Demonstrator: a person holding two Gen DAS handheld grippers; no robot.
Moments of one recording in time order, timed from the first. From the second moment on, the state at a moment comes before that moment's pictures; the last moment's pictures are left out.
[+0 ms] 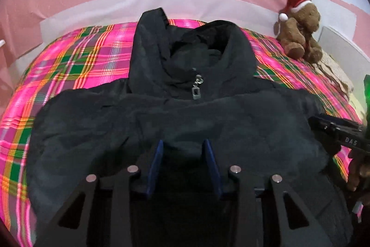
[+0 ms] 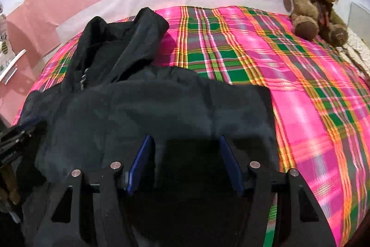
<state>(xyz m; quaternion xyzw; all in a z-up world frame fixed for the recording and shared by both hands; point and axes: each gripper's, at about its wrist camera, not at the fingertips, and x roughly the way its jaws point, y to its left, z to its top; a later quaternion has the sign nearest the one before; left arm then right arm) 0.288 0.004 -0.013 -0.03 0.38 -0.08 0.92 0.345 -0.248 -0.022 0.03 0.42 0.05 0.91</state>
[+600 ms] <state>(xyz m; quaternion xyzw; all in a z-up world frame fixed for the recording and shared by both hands) 0.303 0.011 -0.005 -0.02 0.39 -0.05 0.92 0.347 -0.233 -0.011 0.01 0.41 0.03 0.91</state>
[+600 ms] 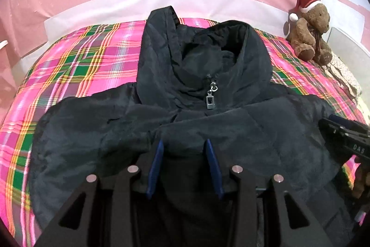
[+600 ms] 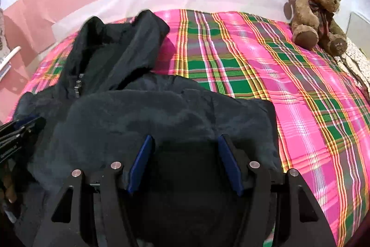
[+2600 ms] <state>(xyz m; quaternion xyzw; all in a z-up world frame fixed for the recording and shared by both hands) 0.284 0.067 0.049 -0.03 0.36 -0.03 0.93 0.341 -0.189 0.026 -0.01 0.40 0.09 0.91</state>
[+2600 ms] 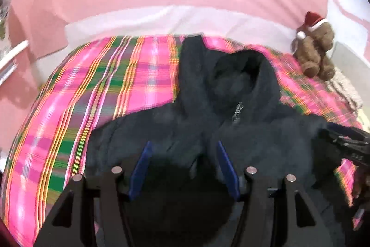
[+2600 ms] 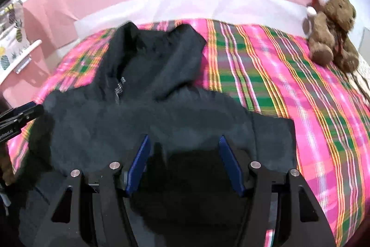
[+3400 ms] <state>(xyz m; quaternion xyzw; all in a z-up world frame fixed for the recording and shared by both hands) 0.510 0.015 0.012 -0.01 0.42 0.00 0.91 0.580 -0.170 0.004 0.01 0.44 0.02 0.90</state>
